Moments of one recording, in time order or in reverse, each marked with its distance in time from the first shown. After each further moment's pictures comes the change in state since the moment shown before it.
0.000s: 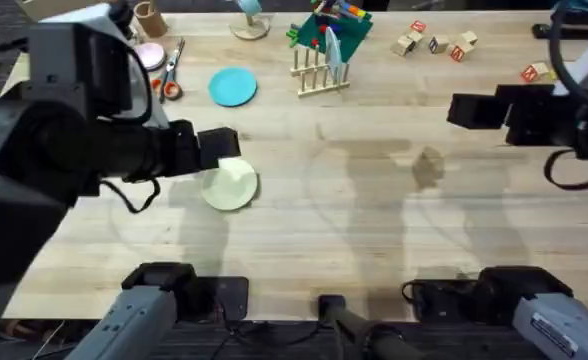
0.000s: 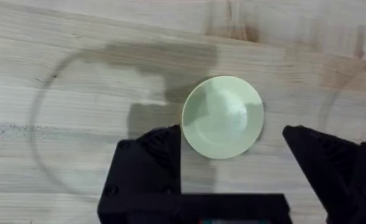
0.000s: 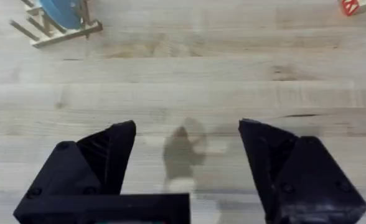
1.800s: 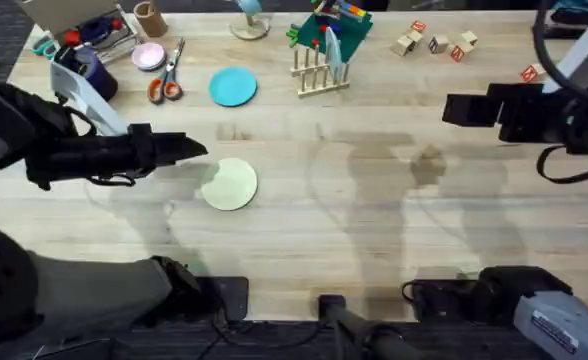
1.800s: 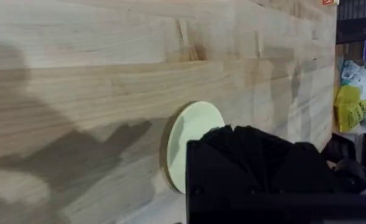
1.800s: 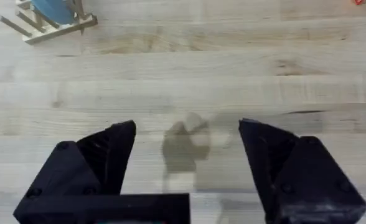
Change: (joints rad) left arm 0.644 0.587 0.006 -0.028 0.866 0.803; right arm 0.000 0.054 0.002 0.009 -0.003 0.015
